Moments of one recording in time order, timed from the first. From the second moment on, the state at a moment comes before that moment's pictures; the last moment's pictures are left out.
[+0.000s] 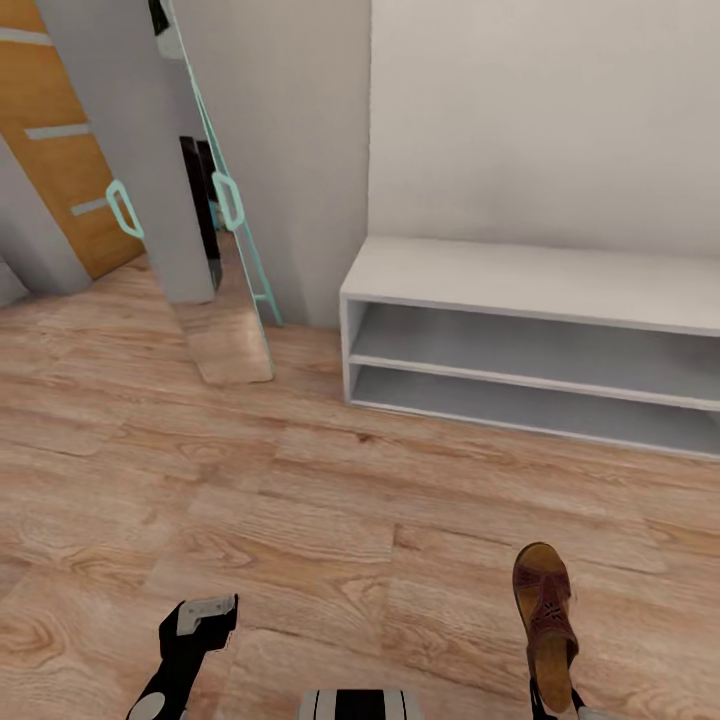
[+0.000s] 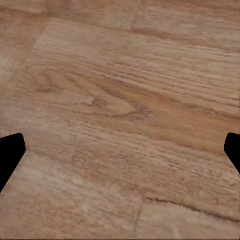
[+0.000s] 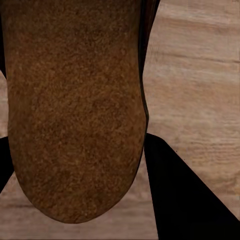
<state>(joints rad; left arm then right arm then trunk) -0.22 0.01 0.12 -0.80 -0.02 -0.21 0.04 -0.07 -0.04 -0.28 -0.59 0.06 -0.63 0.00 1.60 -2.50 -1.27</state>
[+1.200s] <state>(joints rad) -0.22 0.01 0.12 -0.80 -0.02 -0.21 0.04 -0.07 -0.04 -0.28 -0.59 0.06 -0.63 0.00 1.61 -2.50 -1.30</state>
